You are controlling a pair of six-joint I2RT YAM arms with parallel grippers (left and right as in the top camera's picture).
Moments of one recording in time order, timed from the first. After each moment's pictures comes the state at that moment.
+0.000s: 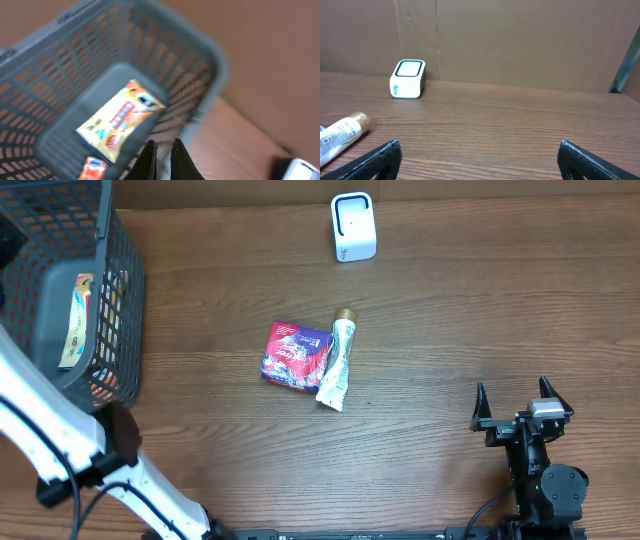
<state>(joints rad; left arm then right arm) 0.53 2.12 3.09 -1.67 0.08 -0.31 0.01 0.01 0.02 -0.04 -0.04 -0.06</state>
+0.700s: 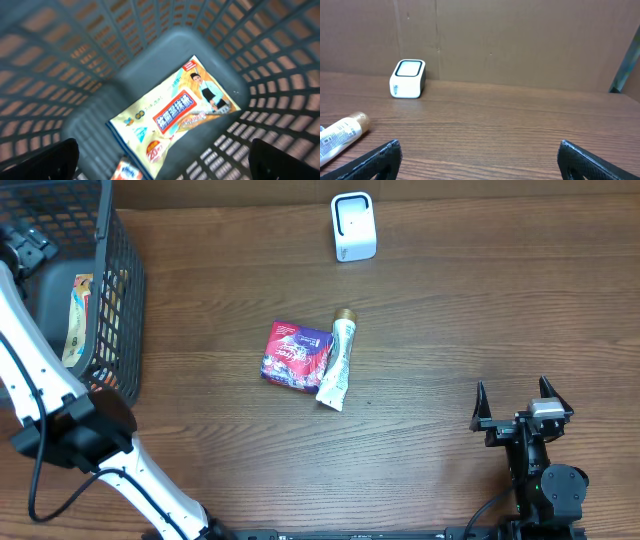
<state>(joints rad) 0.54 2.23 2.63 -1.41 -0.16 -0.35 0.01 0.01 0.02 -0.03 -0.04 -0.06</state>
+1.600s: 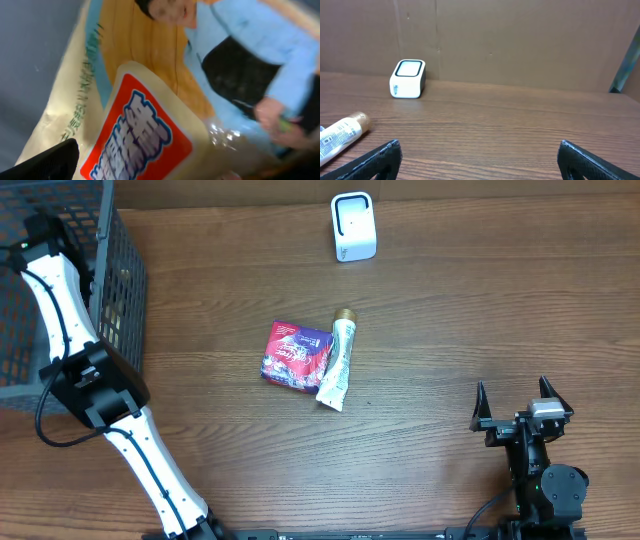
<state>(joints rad) 0.48 2.64 2.60 -1.35 -0.10 -0.13 0.01 0.01 0.02 -0.04 -0.04 -0.06</state>
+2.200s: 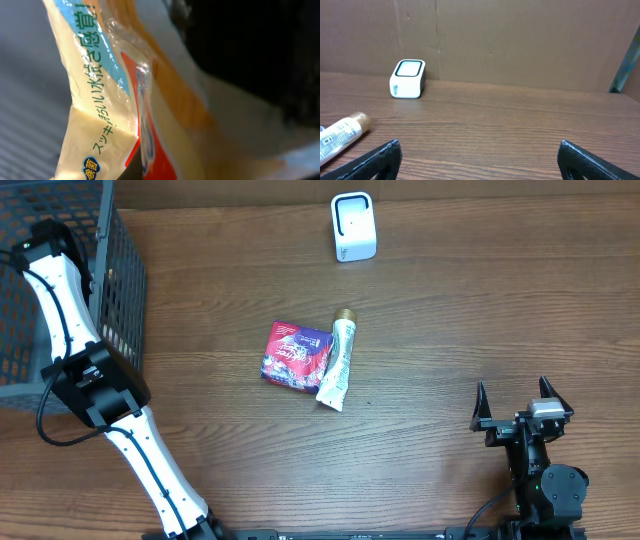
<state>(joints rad) 0.48 2.65 2.62 -1.48 -0.18 -0.11 0.01 0.01 0.02 -0.04 -0.04 -0.06</state>
